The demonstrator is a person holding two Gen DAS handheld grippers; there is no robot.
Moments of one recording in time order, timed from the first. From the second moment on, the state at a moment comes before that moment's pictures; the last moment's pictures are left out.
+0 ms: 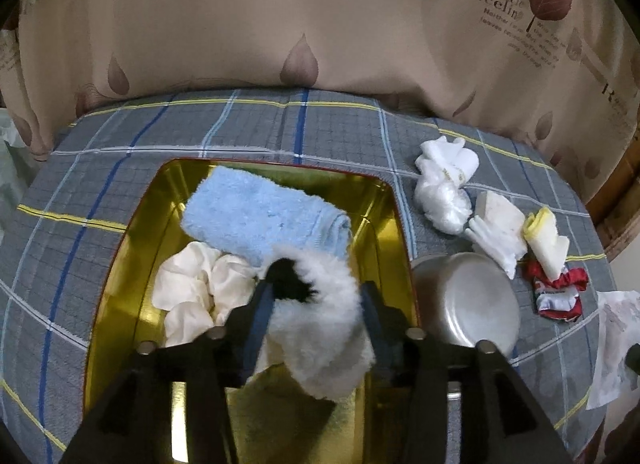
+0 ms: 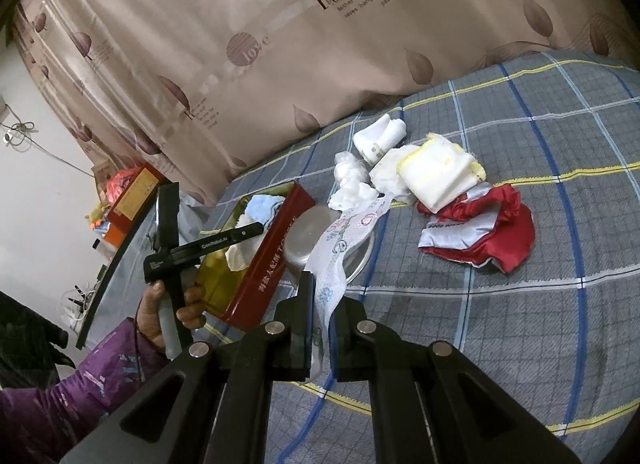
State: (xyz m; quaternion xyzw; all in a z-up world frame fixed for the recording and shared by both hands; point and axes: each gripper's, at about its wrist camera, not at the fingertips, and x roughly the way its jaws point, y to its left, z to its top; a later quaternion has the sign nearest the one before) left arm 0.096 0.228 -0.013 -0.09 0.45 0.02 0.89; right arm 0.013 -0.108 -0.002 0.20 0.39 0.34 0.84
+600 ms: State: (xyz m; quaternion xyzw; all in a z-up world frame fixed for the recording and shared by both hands) left arm -0.009 0.233 0.053 -0.11 0.35 0.12 0.92; right arm 0.009 -0.075 0.020 0.17 0.37 0.37 0.83
